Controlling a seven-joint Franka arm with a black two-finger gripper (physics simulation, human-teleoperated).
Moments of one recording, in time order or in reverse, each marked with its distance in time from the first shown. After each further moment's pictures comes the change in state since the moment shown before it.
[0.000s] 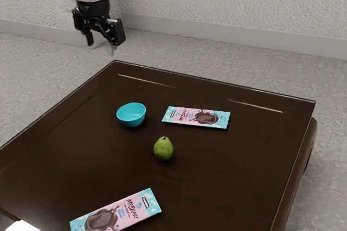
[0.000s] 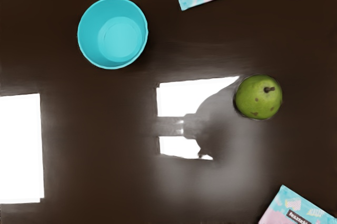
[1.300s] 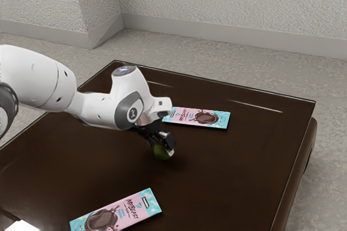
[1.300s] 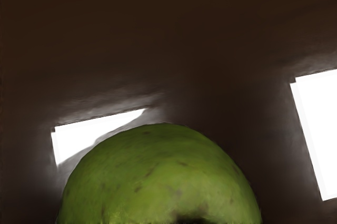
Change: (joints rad) arm -0.133 0.370 0.083 -0.554 -0.396 1.006 0.282
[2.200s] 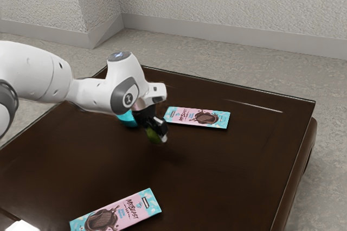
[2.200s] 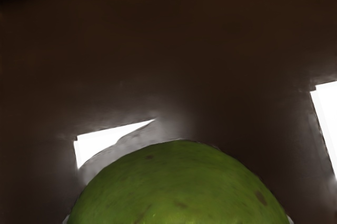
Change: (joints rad) arm -0.007 0.006 0.064 0.077 0.038 -0.058 0.014
